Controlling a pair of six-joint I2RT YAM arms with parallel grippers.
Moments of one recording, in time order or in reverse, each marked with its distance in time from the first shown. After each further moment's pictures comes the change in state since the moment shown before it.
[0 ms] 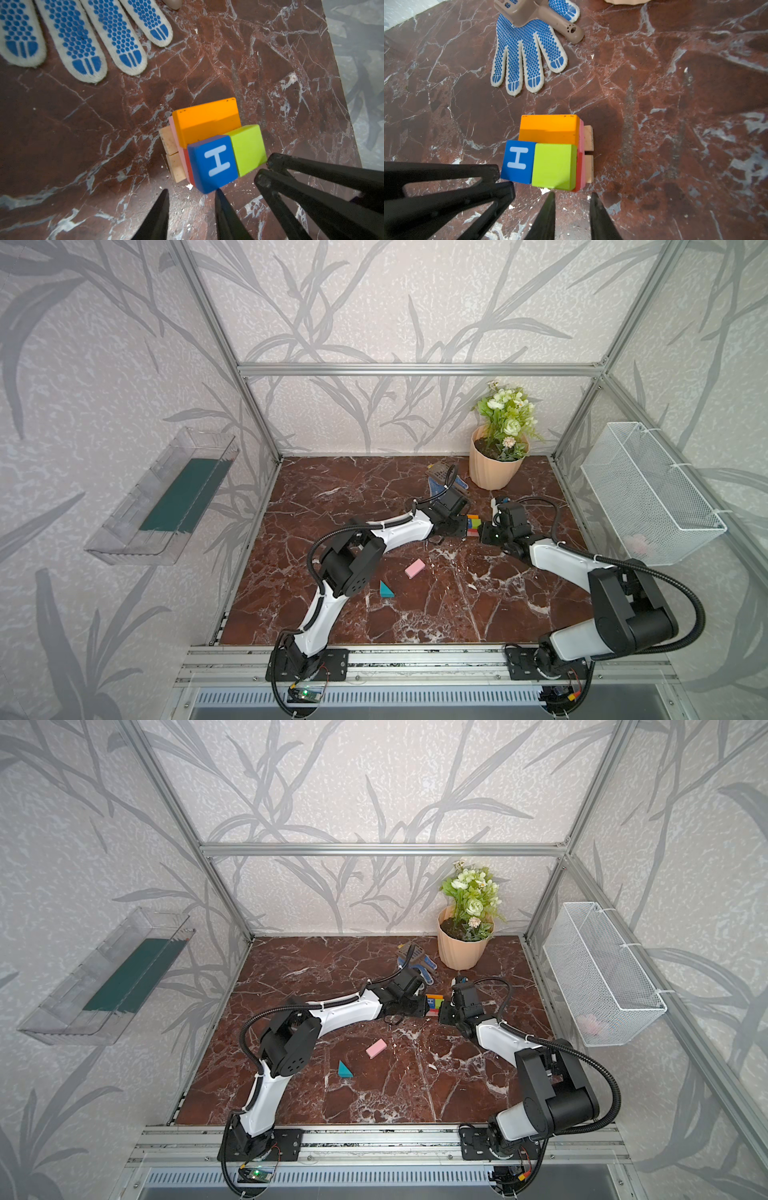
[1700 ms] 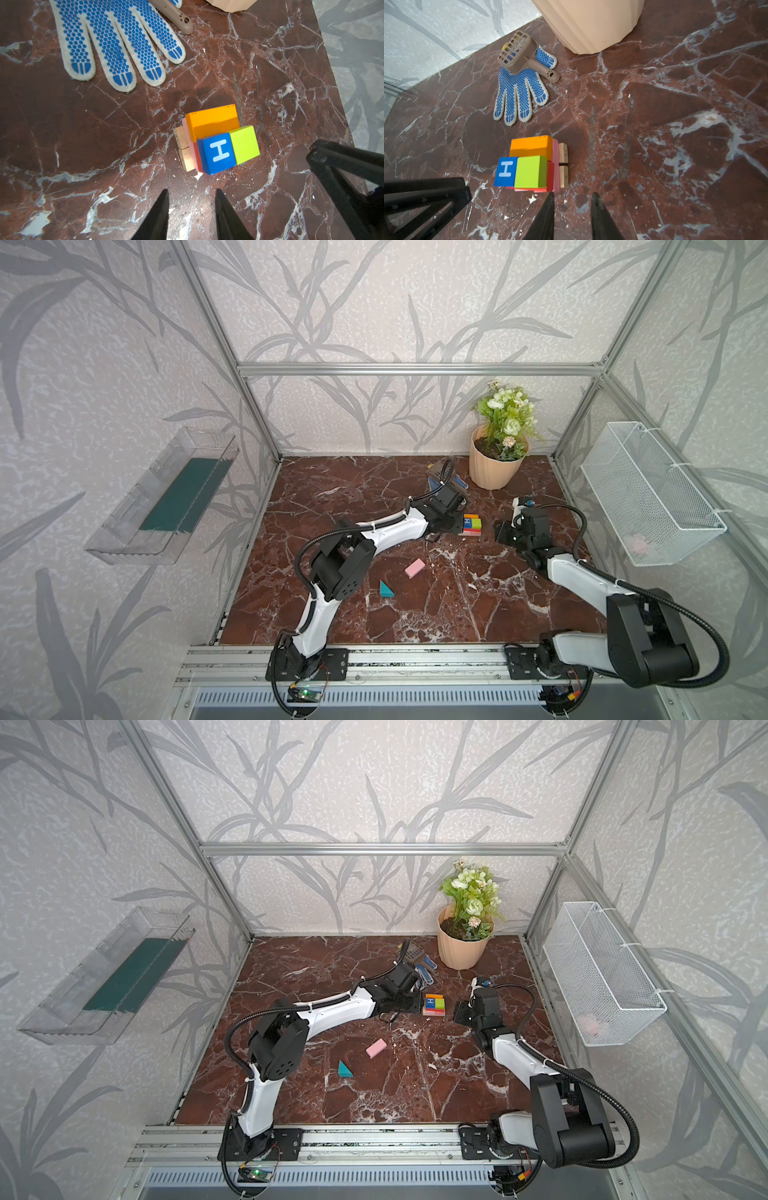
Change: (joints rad) left arm 0.006 -0.084 -0.036 -0.029 -0.063 0.011; right arm -0.098 -0.179 -0.142 0.123 -0.036 0.016
